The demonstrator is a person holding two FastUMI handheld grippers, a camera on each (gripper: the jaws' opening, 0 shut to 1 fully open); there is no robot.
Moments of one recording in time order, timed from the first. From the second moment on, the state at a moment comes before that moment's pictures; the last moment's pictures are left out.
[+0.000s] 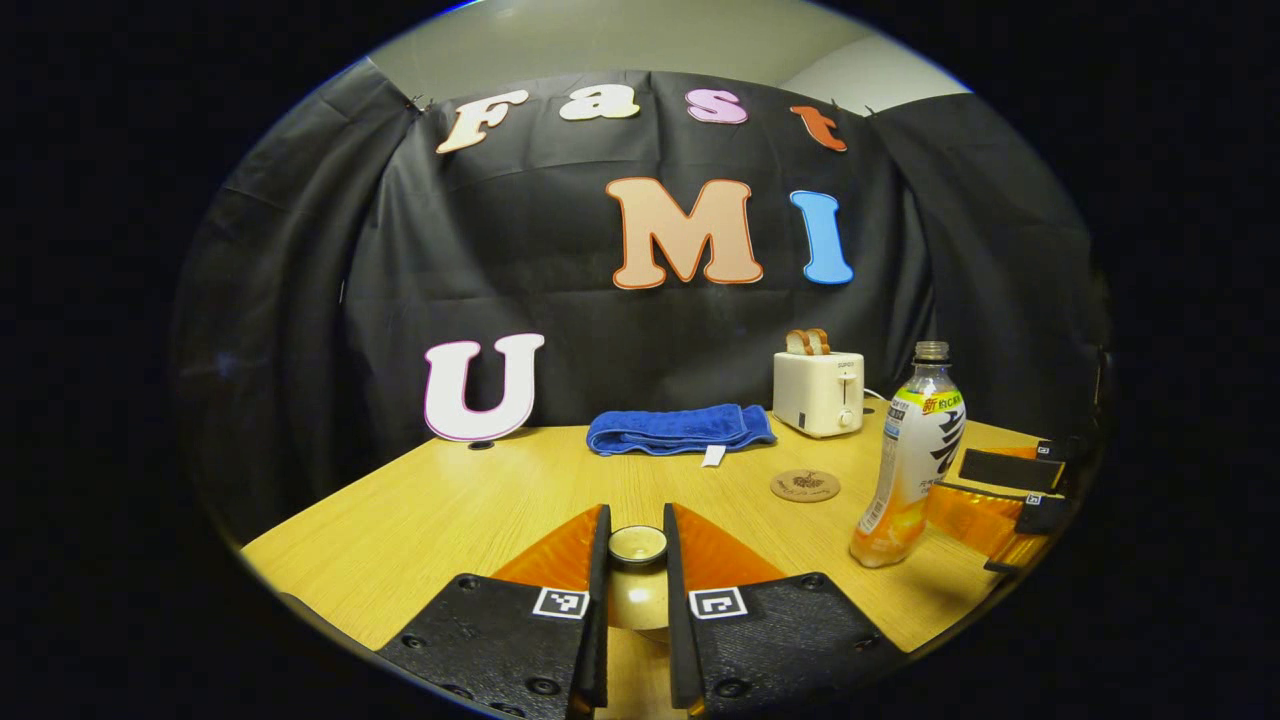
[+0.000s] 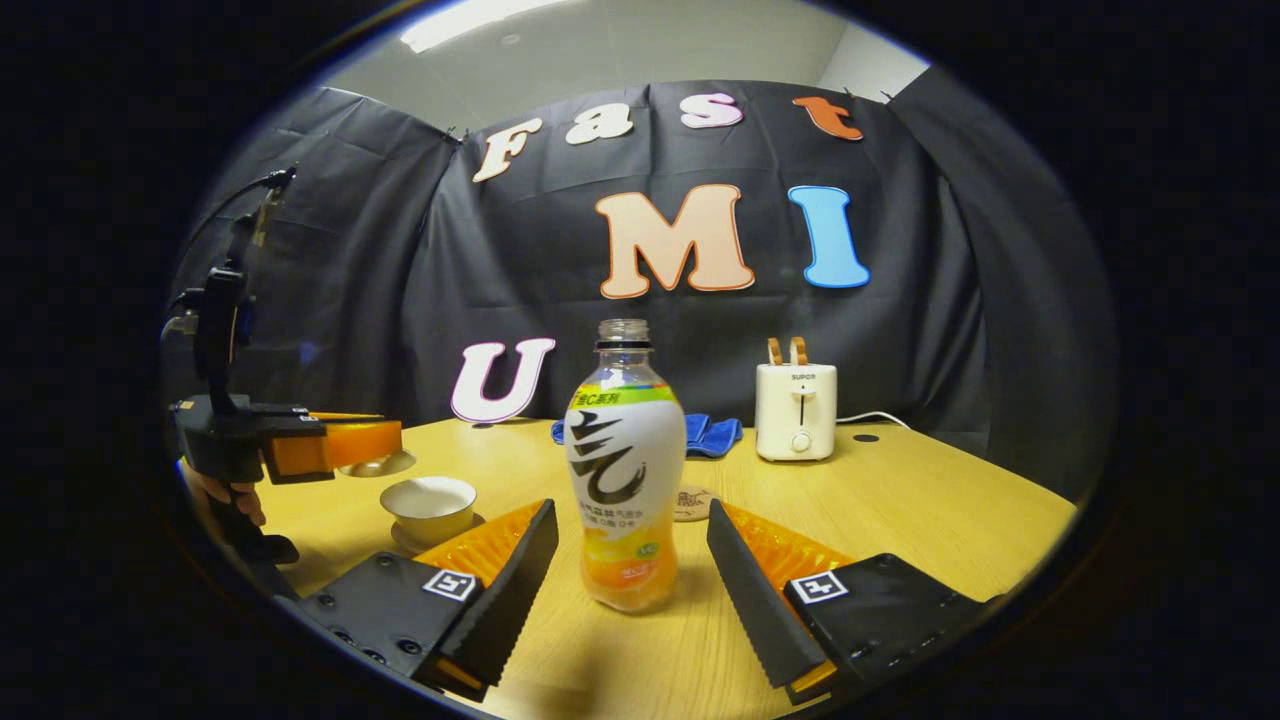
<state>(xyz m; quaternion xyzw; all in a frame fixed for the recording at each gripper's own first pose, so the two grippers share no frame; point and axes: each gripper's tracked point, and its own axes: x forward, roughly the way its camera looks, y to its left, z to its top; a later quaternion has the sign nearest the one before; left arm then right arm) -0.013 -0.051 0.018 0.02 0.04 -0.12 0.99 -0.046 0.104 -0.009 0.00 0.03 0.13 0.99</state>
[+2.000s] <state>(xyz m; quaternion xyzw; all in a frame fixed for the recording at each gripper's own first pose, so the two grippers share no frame) -0.031 0.062 0.006 -0.02 0.04 -0.03 1.00 0.005 0.174 -0.018 -0.39 -0.05 0.16 0.91</state>
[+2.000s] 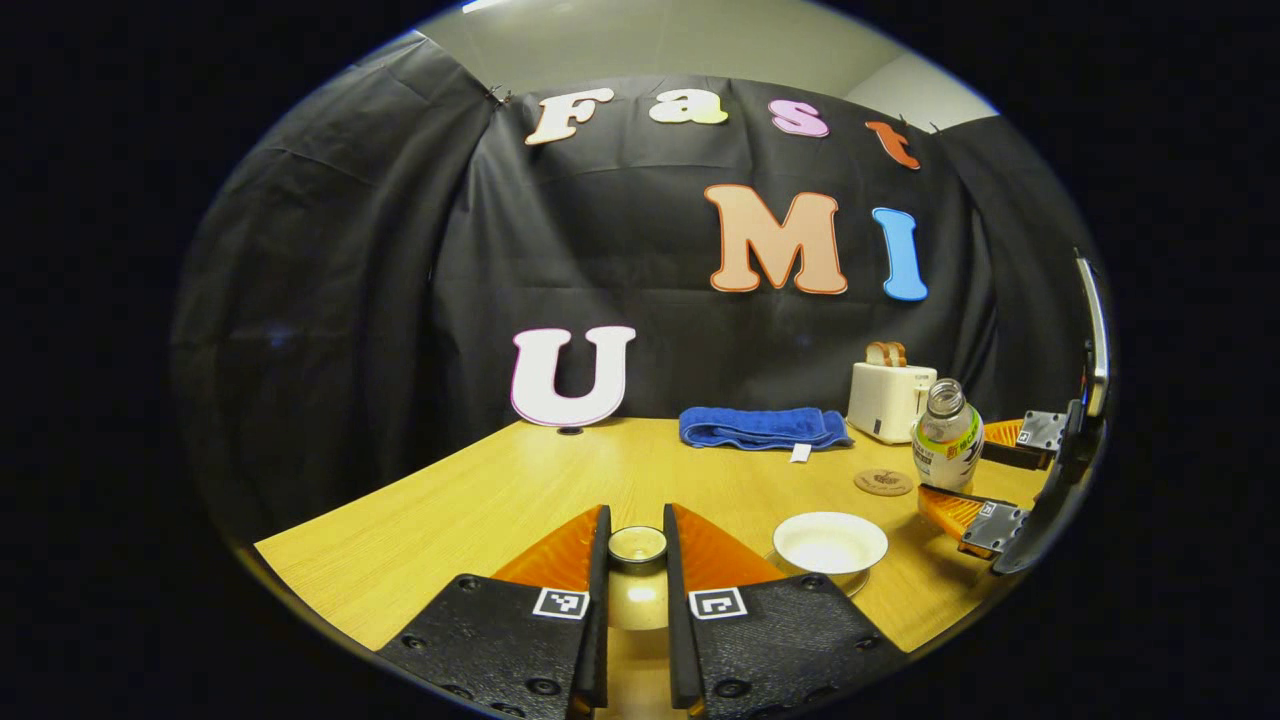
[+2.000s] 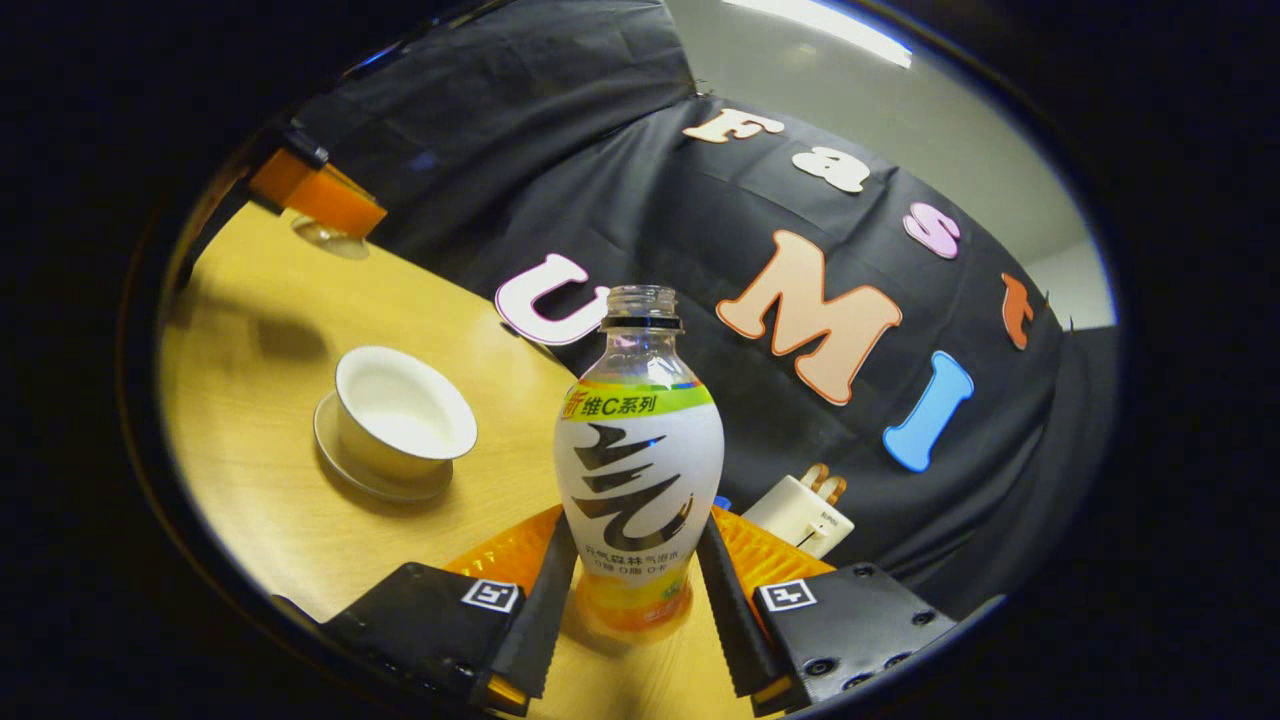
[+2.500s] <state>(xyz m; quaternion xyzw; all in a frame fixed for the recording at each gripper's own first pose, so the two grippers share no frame) -0.039 0.085 0.003 -0.03 0.03 -0.02 1.00 0.006 0.179 -0.035 -0.54 -0.08 0.15 0.82</state>
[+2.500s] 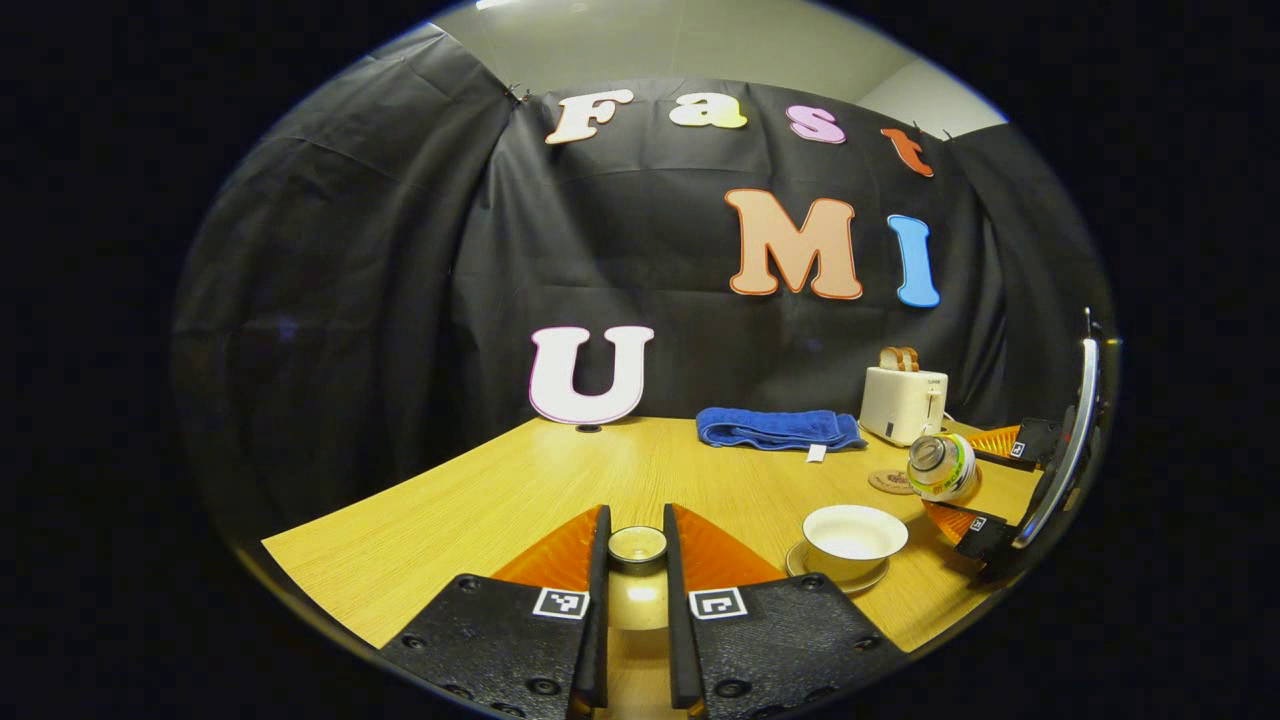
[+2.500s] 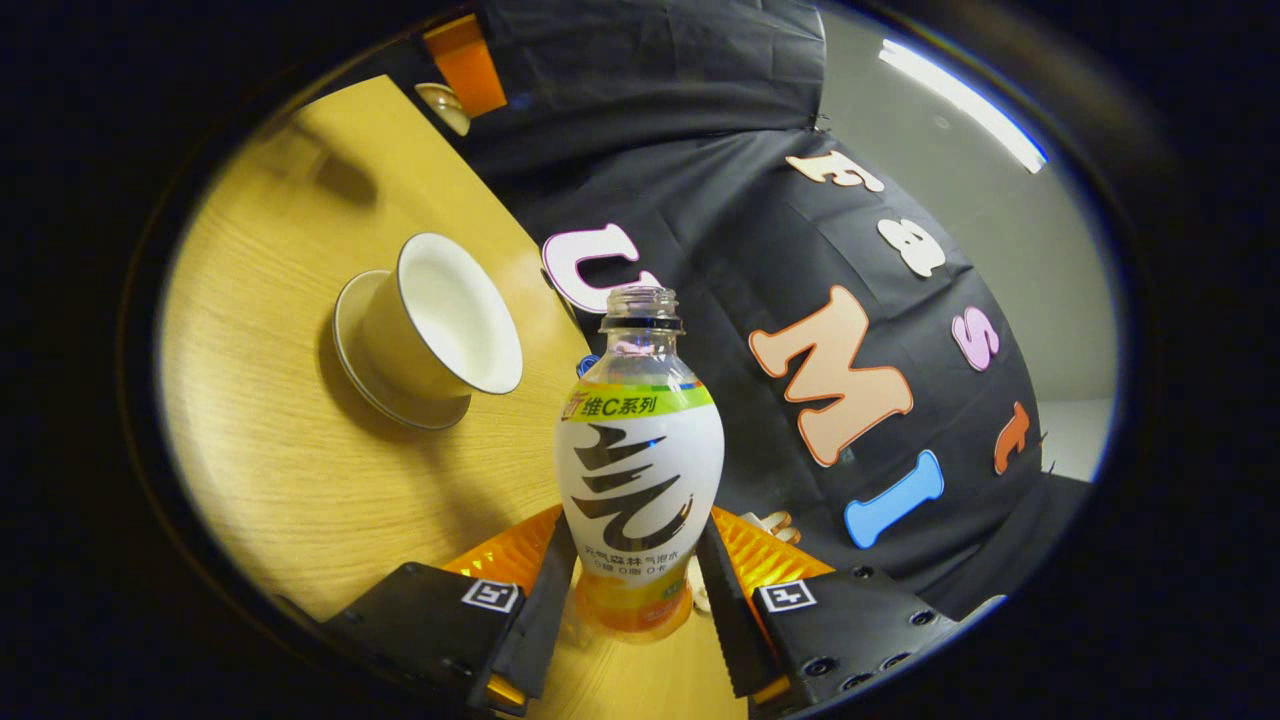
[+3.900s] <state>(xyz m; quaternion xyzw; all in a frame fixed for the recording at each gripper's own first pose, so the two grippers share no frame) -0.043 0.093 0.005 -0.05 0.02 -0.01 1.00 0.016 0.191 -0.022 -0.74 -0.15 0.17 0.64</state>
